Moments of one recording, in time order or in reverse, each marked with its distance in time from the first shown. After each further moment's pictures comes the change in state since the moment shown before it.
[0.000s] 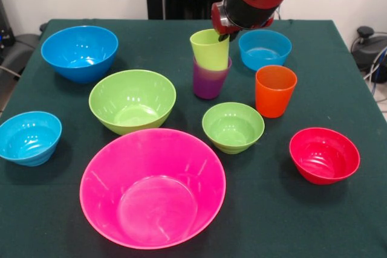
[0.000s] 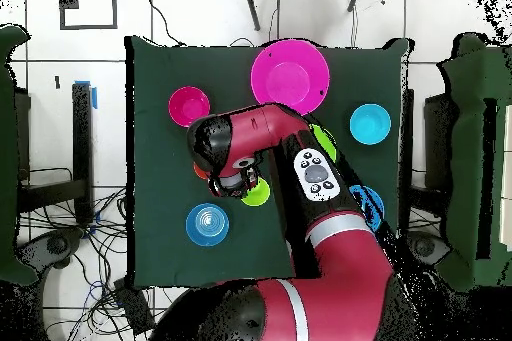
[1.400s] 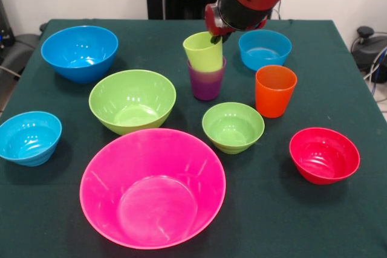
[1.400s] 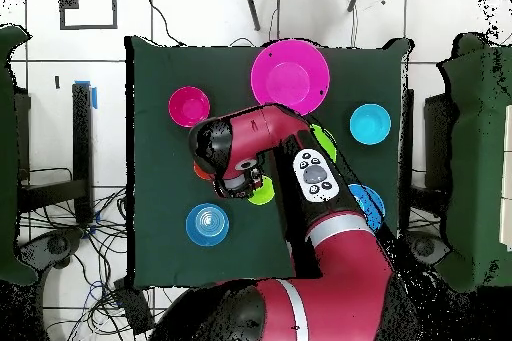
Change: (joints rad) arm 0.000 0.000 -0.002 0.000 -0.056 0.000 0.000
